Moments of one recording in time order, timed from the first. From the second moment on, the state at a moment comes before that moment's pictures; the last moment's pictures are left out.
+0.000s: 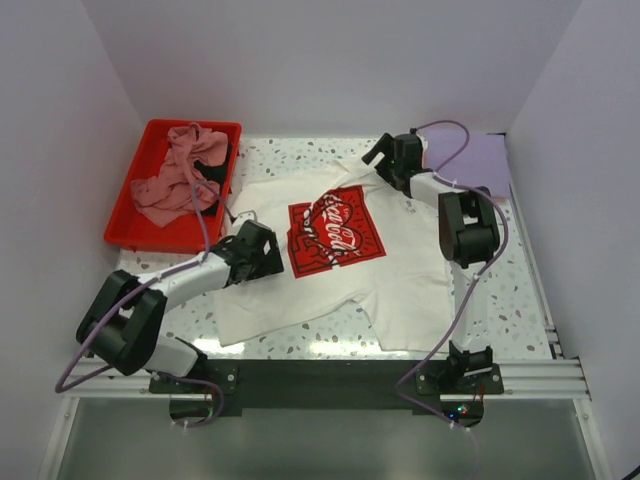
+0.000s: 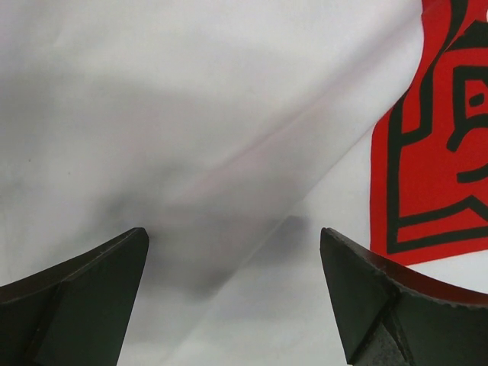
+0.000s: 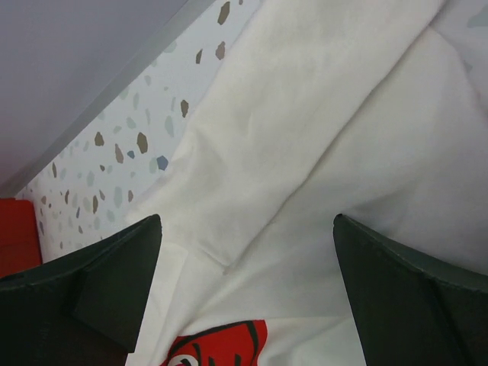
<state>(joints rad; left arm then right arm) -0.52 1.45 0.70 -0.28 -0.29 -0.70 0.21 2.31 1.67 0.11 0.01 0.83</state>
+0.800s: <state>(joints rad) -0.52 0.95 0.43 -0.47 -0.19 -0.85 0.19 1.64 0.86 -0.08 0.12 0.76</state>
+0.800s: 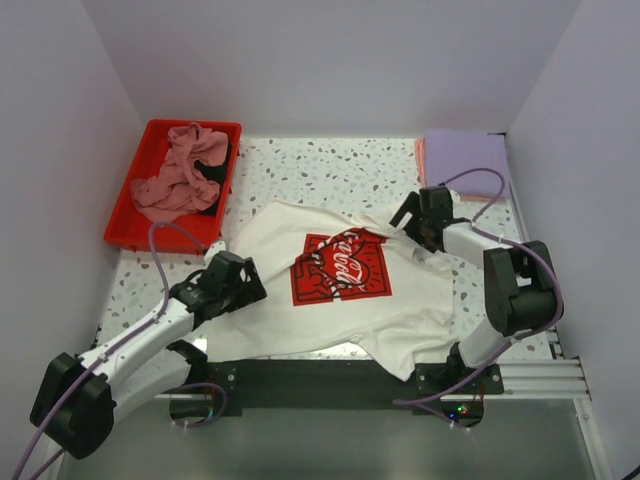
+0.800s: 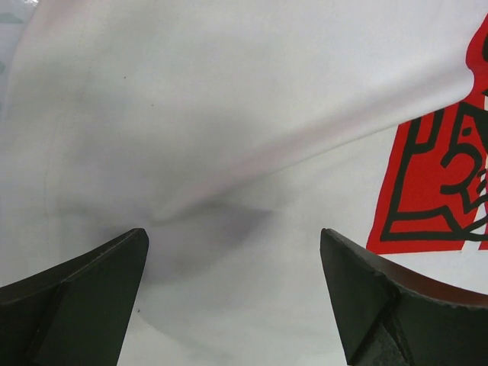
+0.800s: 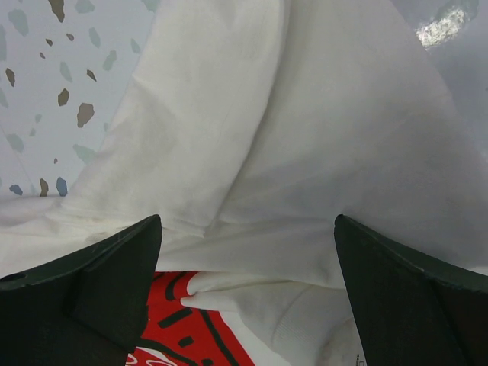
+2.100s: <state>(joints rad) -0.52 1.34 0.61 -0.26 -0.20 -0.73 0.18 2.01 1.43 -0.44 0.26 0.39</state>
